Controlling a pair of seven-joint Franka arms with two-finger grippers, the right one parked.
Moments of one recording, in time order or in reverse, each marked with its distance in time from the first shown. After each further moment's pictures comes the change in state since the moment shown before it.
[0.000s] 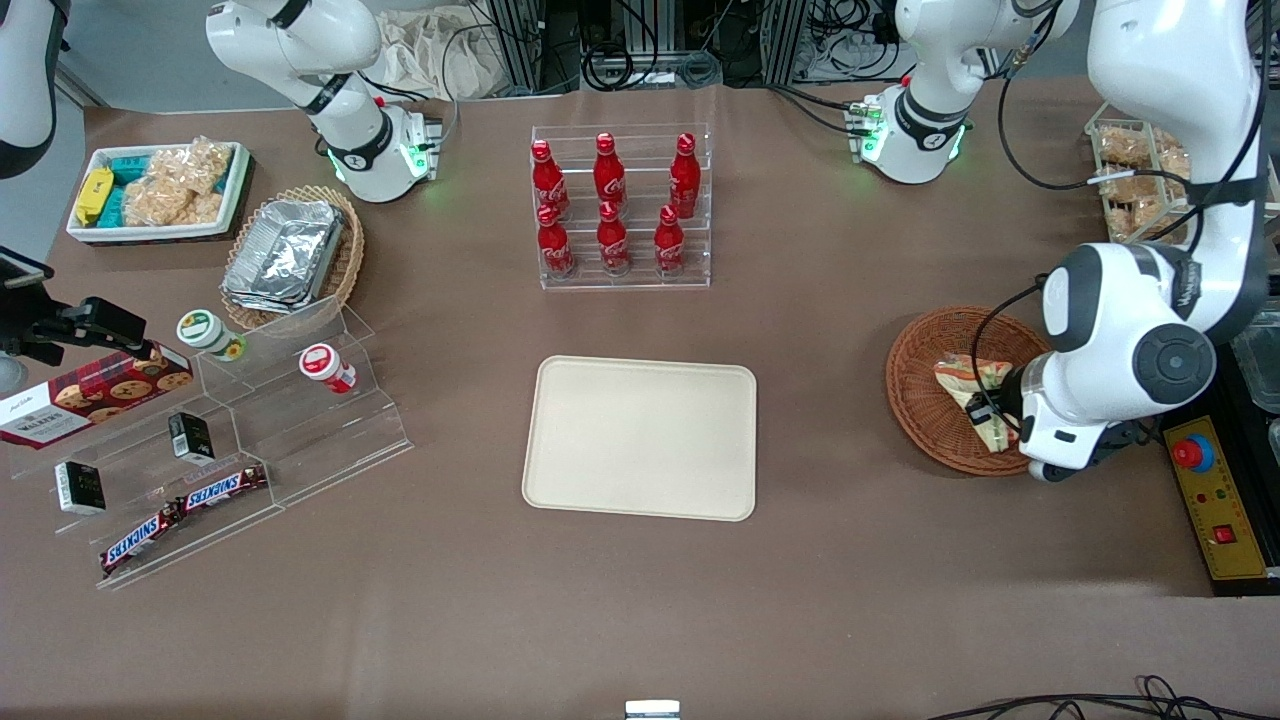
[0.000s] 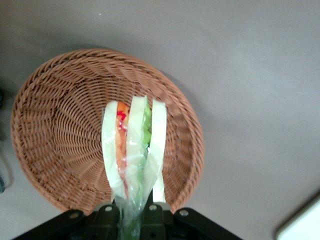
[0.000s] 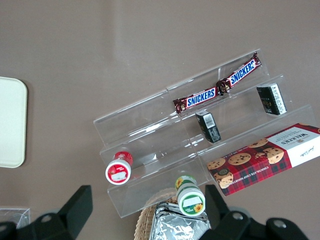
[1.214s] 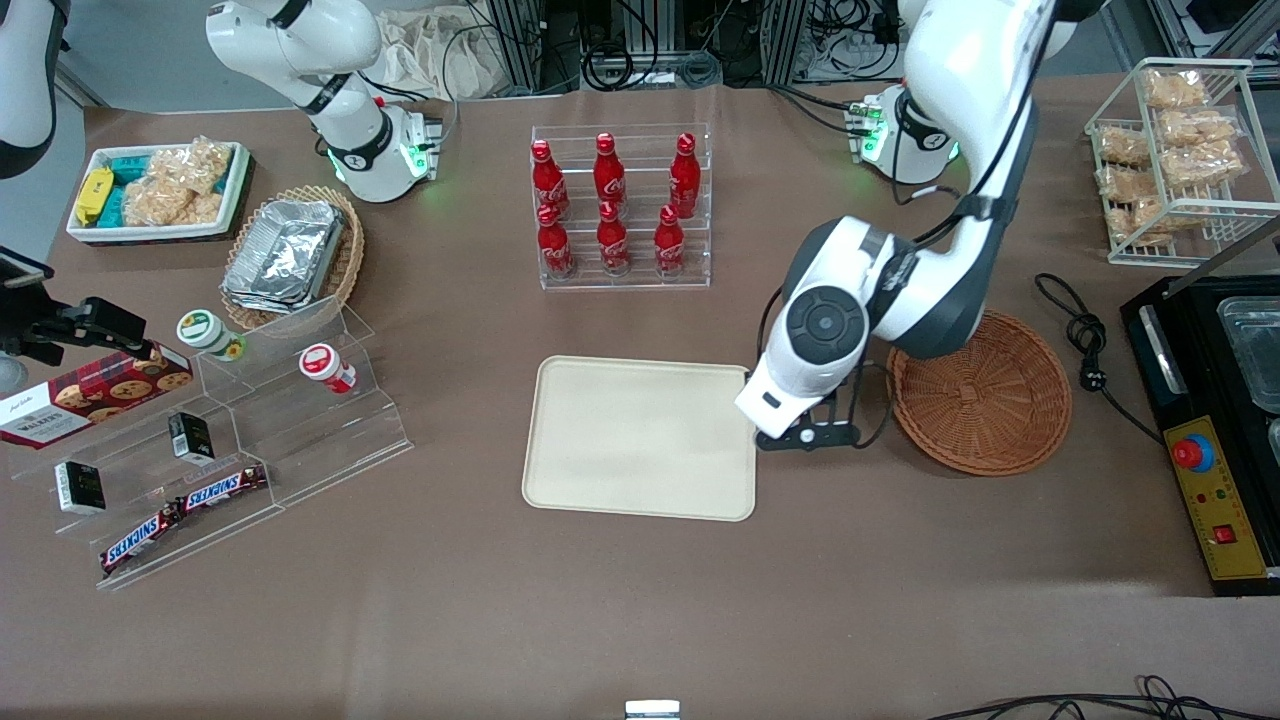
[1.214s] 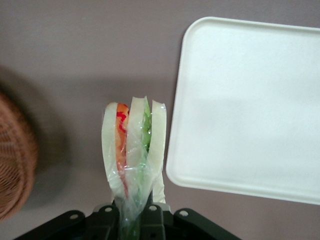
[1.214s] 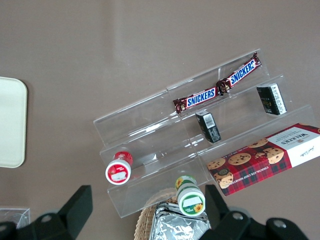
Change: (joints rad) arm -0.433 0.197 -0.017 0.212 0.000 0.025 -0.035
